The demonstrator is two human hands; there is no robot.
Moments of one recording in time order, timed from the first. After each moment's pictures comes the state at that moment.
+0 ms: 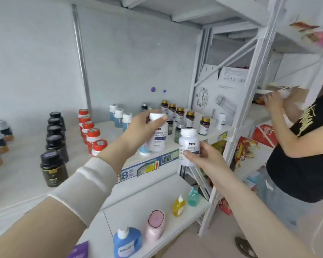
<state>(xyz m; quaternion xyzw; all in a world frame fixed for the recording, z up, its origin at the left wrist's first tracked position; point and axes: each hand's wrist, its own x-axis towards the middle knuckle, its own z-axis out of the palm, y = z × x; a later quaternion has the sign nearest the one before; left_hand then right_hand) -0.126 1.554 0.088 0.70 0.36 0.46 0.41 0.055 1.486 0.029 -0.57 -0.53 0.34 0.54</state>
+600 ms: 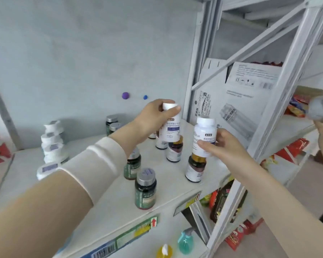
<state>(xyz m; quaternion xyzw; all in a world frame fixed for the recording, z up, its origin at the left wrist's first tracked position) 0.090 1.841 0.108 0.71 0.38 0.43 0.40 0.275 1.759 0.065 -0.58 -0.54 0.32 0.52</state>
